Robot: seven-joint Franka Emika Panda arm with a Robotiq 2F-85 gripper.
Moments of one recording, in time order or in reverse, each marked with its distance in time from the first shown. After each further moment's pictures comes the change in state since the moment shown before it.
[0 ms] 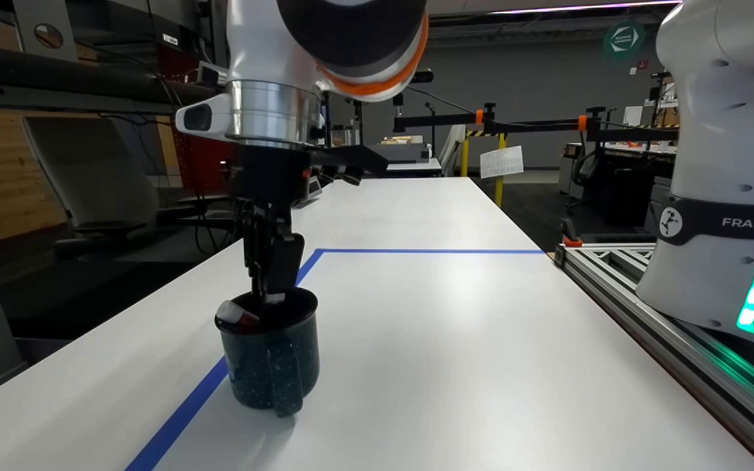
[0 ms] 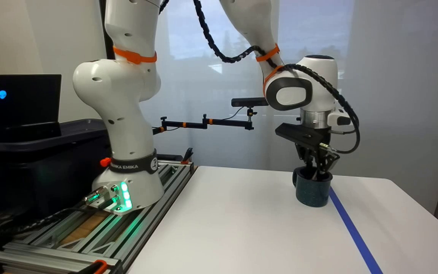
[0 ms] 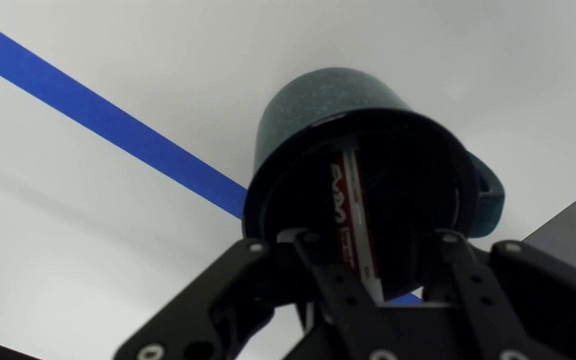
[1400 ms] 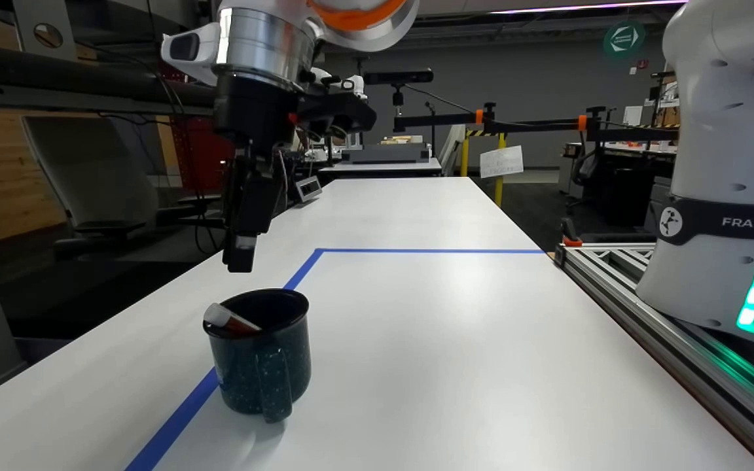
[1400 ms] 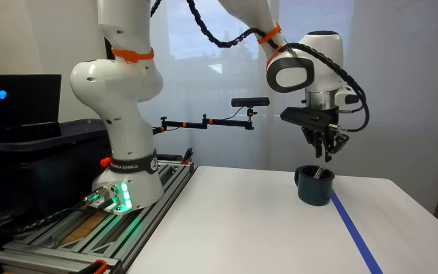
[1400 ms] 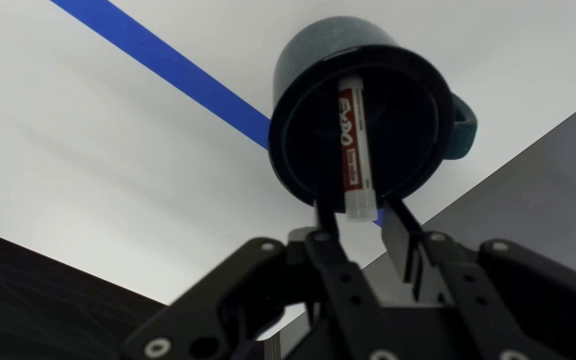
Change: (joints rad) arm -0.088 -0.111 0.084 0.004 0.140 -0.045 -0.140
